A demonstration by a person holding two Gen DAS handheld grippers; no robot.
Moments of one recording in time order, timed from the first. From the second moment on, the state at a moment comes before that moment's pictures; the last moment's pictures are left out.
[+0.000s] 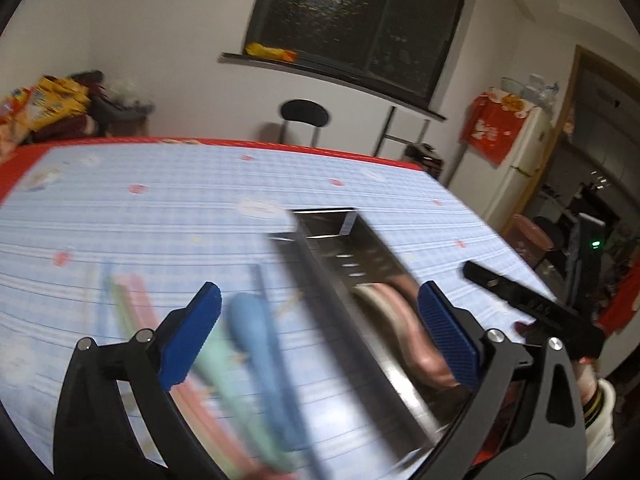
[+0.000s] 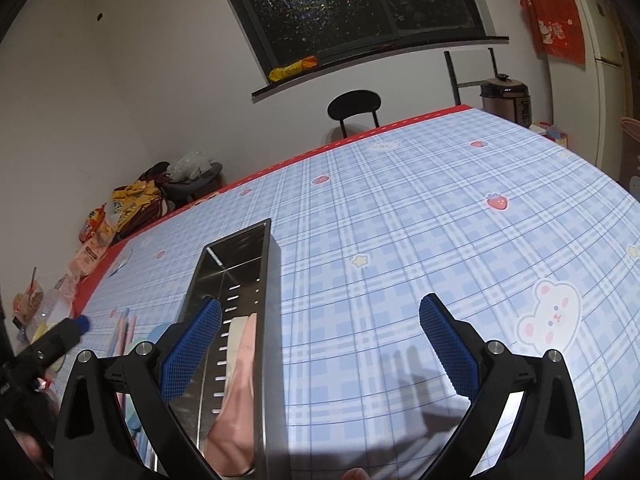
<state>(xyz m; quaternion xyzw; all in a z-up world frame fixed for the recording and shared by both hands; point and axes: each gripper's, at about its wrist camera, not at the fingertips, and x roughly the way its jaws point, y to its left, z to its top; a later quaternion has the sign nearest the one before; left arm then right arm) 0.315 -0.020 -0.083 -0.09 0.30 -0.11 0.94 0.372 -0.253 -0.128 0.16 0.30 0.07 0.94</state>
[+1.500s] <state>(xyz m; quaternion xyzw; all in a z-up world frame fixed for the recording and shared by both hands) 0.272 0.169 -0.111 -0.10 0.33 -0.04 0.94 0.340 0.030 -0.143 -0.07 0.39 0.35 0.85</state>
